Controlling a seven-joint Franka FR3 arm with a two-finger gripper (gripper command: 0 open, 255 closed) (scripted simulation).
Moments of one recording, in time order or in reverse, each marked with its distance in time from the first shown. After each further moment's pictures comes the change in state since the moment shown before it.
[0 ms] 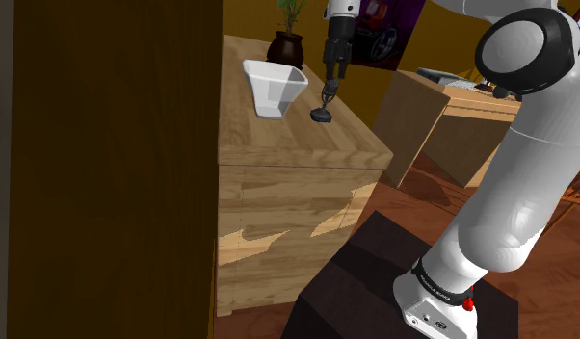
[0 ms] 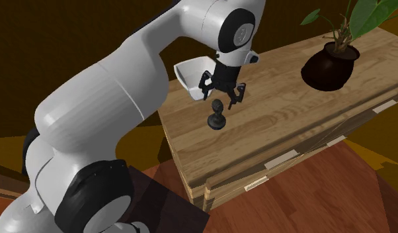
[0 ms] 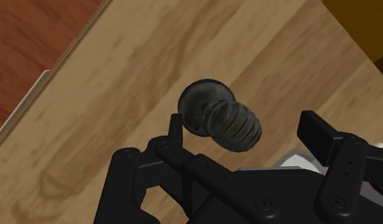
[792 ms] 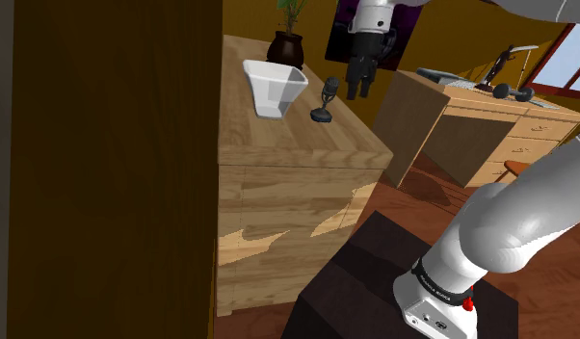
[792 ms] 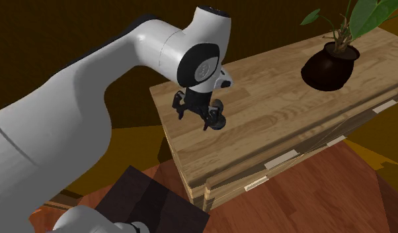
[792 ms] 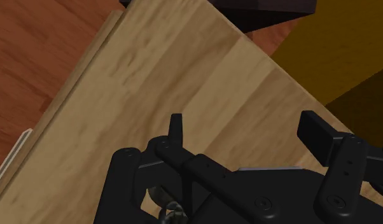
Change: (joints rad) arm 0.028 -0.420 0.043 -0.534 -0.032 0.155 0.135
